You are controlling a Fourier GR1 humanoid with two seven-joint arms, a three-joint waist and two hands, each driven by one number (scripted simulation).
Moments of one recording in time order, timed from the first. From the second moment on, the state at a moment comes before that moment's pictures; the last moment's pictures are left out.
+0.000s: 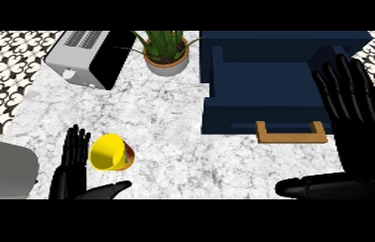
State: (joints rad) left arm 0.22 0.03 0.02 -1.48 0.13 0.09 -0.45; right arm -0.09 -0.07 -0.03 -2.09 -0.12 0.10 0.17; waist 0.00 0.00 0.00
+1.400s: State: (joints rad) left arm -0.05 0.06 0.16 -0.90 0.18 -0.02 -0.77; right arm -0.11 -0.07 -0.03 -2.07 -0.13 0.11 0.17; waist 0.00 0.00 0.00
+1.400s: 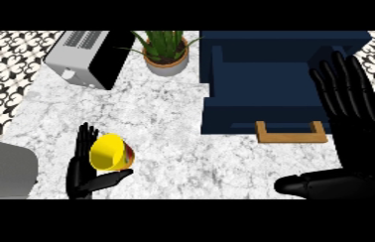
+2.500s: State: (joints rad) left arm -0.18 0.06 0.17 -0.68 0.27 -0.27 -0.87; right arm -0.08 -0.07 -0.03 -2.11 -0.14 0.12 0.19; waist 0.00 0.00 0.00
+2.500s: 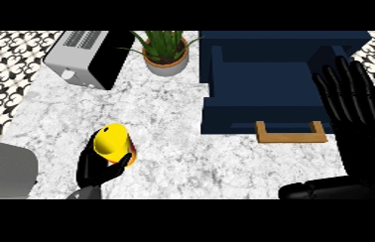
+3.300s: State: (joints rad) left arm -0.30 0.13 0.21 -0.58 0.25 -0.22 -0.97; right arm -0.08 -0.09 -0.06 -2.10 -0.16 0.14 0.17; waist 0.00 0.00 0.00
